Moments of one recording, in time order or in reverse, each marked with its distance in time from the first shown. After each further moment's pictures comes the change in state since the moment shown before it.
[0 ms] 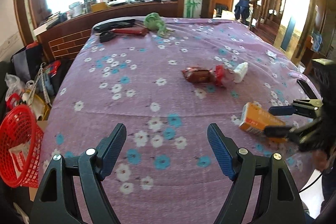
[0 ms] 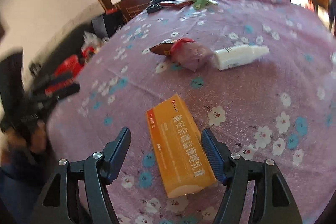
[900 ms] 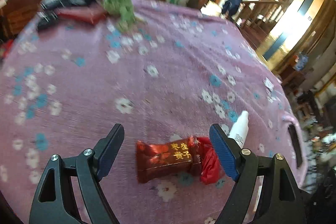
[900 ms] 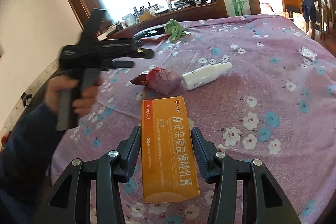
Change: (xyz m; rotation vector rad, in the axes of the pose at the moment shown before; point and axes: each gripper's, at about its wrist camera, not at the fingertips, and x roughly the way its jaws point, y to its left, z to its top) left arm 0.172 -0.015 0.122 -0.161 0.193 -0.296; right arm -0.032 -0.040 -0.024 0.201 -0.248 0.005
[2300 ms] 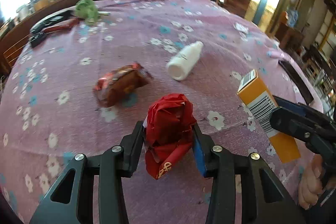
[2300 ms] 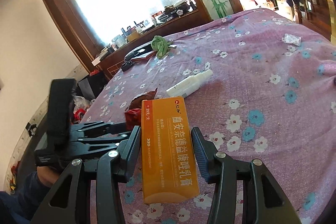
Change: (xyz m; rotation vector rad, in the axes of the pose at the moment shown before) left arm -0.028 -0.086 -0.115 0.265 -0.035 0.126; right arm -0.018 -0.024 0.000 0.139 -0.108 0.008
